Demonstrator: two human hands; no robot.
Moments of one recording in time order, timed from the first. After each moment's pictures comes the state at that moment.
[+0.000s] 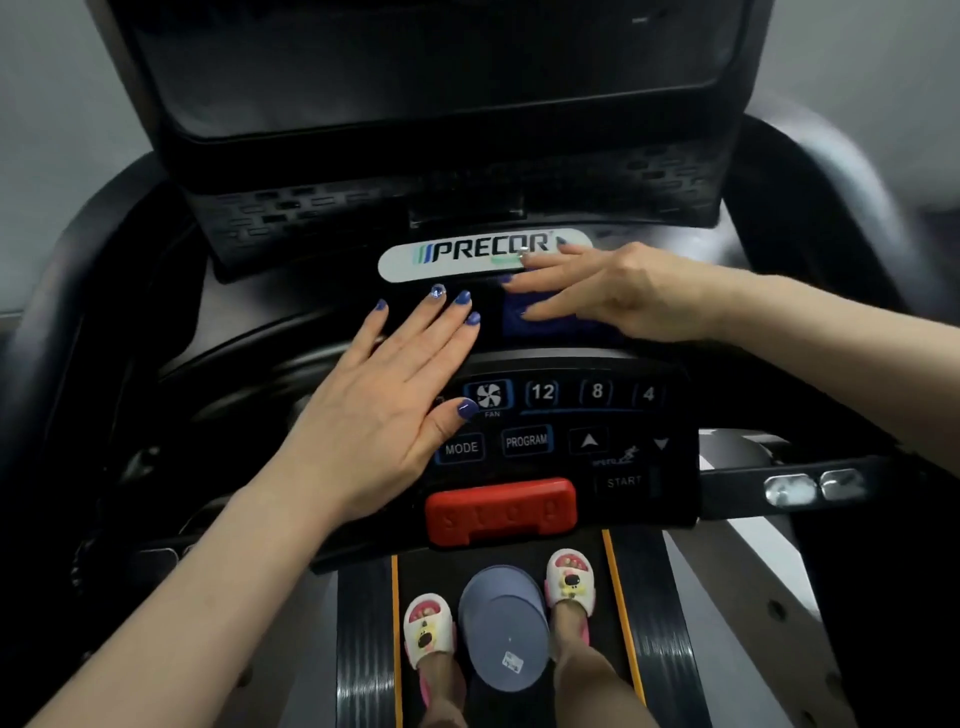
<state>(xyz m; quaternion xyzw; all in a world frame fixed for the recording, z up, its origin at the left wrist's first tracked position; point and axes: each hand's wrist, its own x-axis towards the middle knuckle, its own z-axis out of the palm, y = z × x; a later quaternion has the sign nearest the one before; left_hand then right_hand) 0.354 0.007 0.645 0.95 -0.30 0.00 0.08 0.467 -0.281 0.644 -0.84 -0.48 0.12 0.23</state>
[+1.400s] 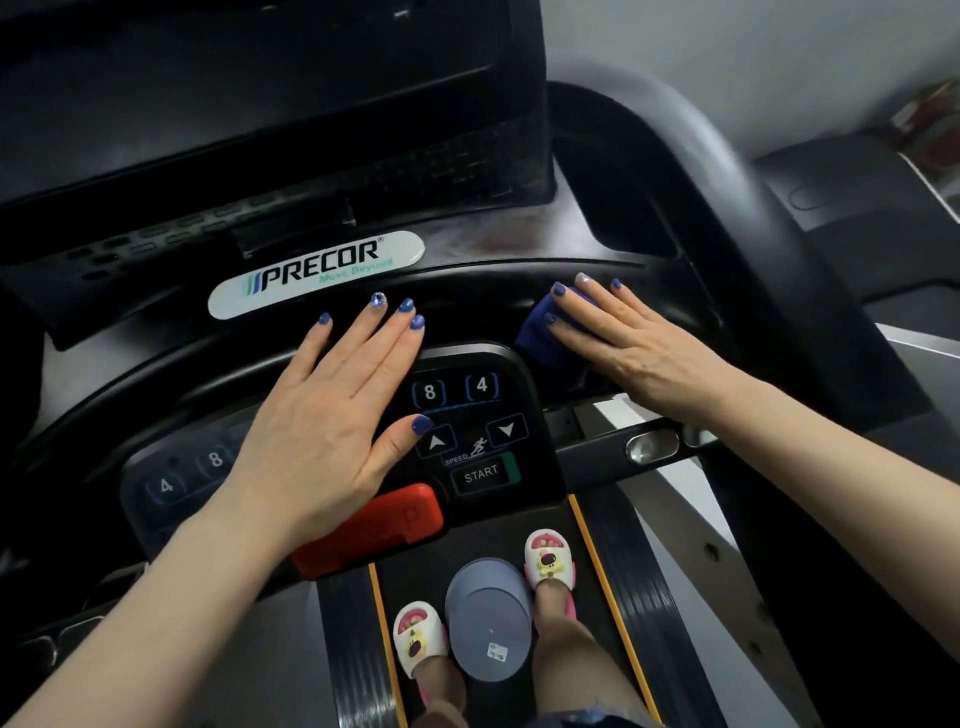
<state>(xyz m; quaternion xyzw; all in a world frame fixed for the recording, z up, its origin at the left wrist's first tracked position) 0.358 -0.076 0.644 0.94 -0.34 0.00 0.01 0.373 -0.427 0.555 -0.94 -0.34 -0.06 0.03</state>
